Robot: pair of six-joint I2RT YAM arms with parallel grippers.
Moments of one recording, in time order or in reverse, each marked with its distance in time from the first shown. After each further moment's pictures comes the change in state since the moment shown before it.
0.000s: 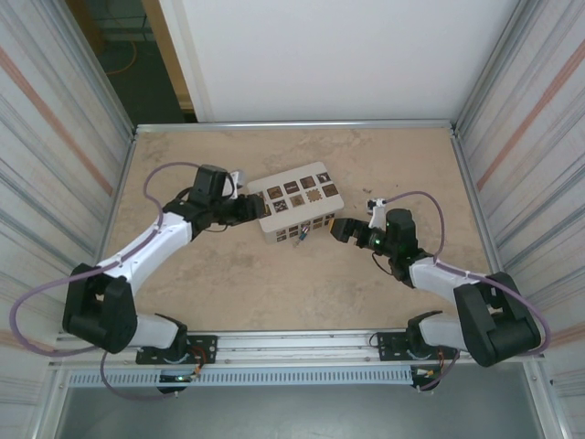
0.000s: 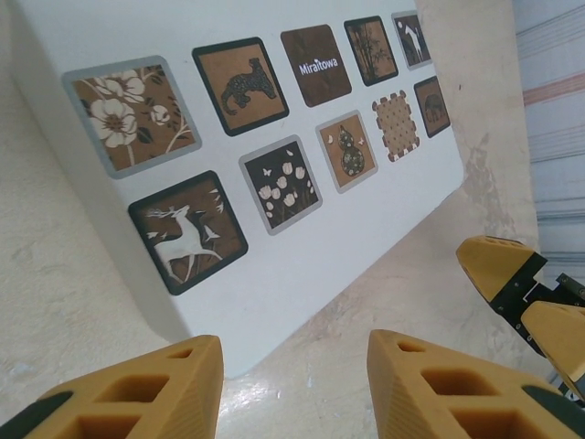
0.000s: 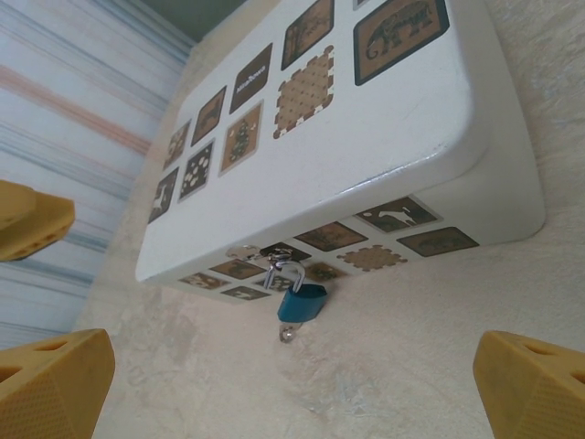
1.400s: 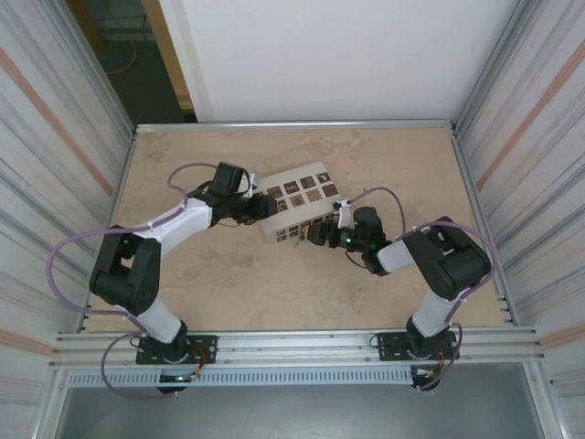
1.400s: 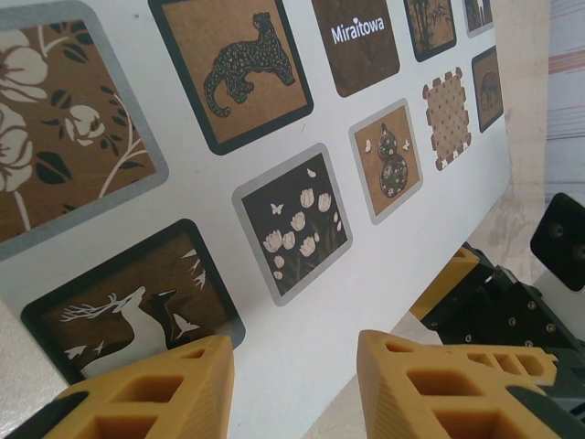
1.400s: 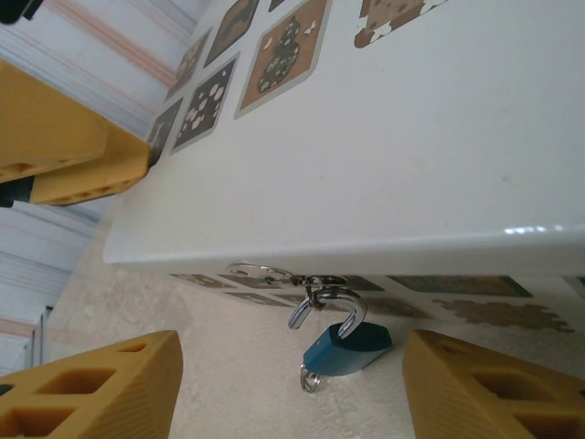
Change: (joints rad) left arm -0.014 0.240 0.072 0.077 0.085 -0.029; right arm 0.175 0.466 0.129 0.355 -0.013 -0.031
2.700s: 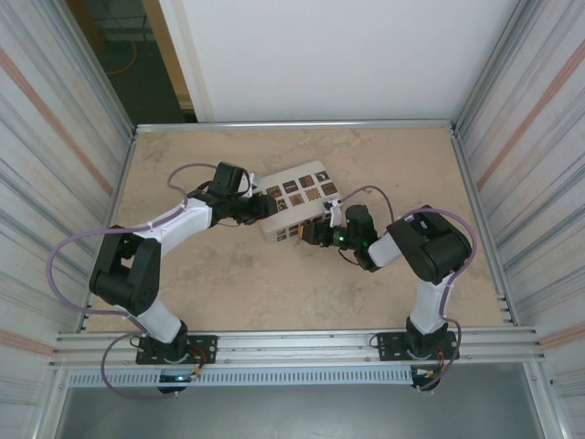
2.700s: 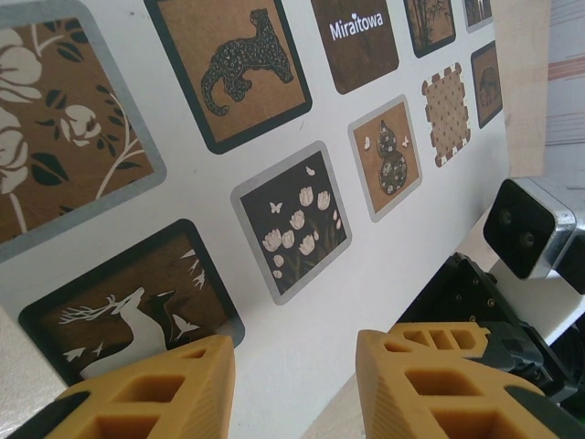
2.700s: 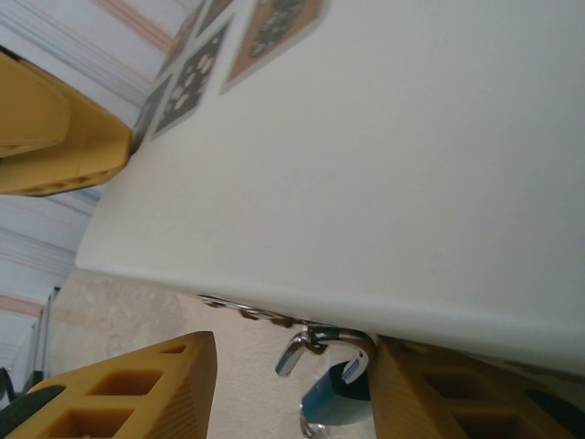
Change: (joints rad) left arm 0.000 0.000 -0.002 0.006 -0.003 -0.016; right arm 0.016 0.146 0.075 0.075 -0.058 -0.011
